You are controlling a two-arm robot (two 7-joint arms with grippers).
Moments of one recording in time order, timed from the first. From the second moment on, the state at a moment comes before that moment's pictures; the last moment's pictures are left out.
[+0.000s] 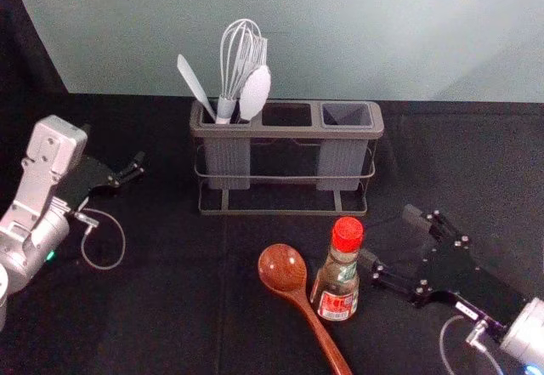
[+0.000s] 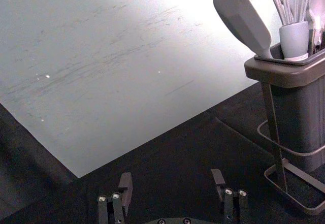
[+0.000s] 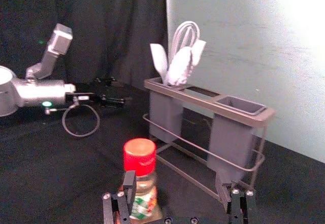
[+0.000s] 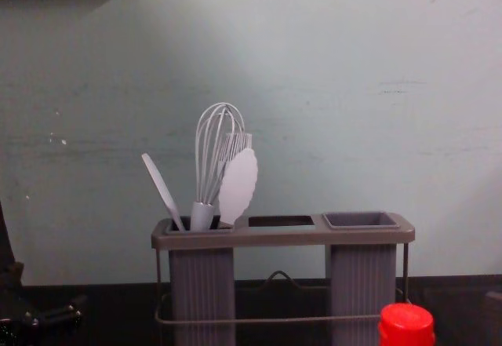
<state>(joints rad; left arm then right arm) -0.20 0.60 0.45 -1.41 -0.25 -0.12 0.03 -0.20 0.70 -0.30 -1.84 0.45 -0.21 0.36</state>
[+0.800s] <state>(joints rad) -0.20 0.60 0.45 -1.41 -0.25 -0.12 0.03 -0.13 0.58 -0.34 -1.80 0.41 -0.15 0.42</state>
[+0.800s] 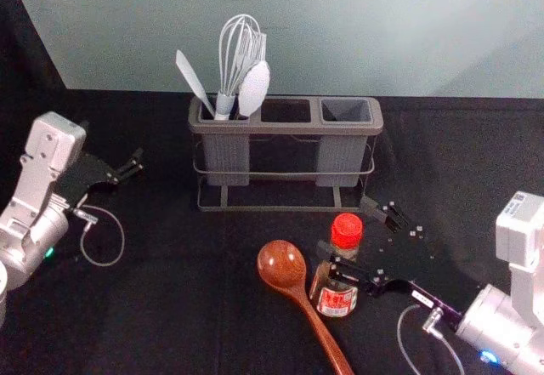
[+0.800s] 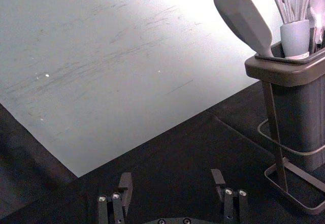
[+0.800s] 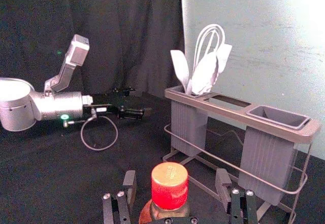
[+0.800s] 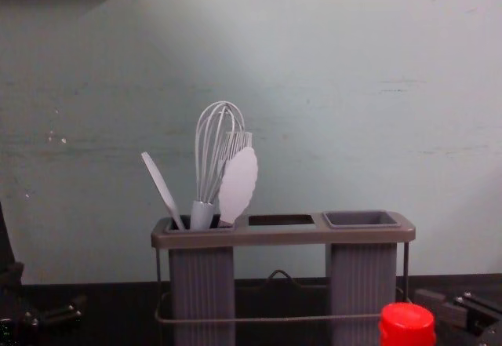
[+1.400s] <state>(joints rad) -0.20 0.60 0.45 -1.41 -0.25 -0.12 0.03 -0.12 0.52 -0.33 -1.78 0.39 -0.14 0.45</state>
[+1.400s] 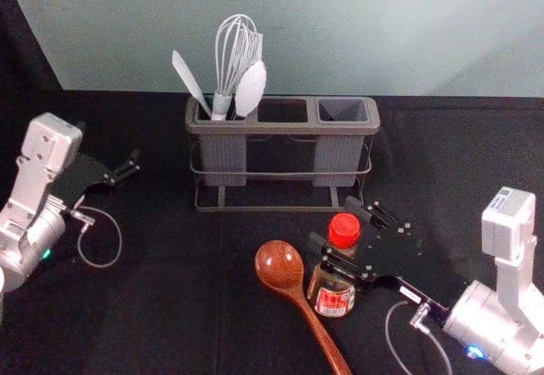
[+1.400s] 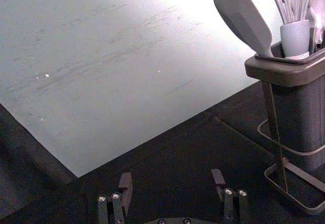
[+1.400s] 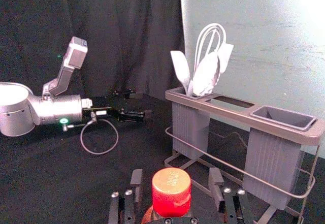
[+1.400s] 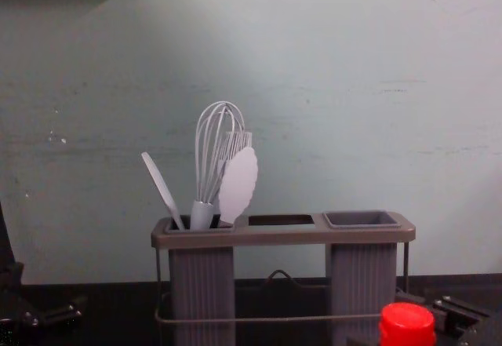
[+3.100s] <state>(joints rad) -0.20 0.60 0.45 -1.41 -0.25 -0.12 0.03 -0.06 0.52 -0.14 -1.71 0.41 -0.13 0.42</state>
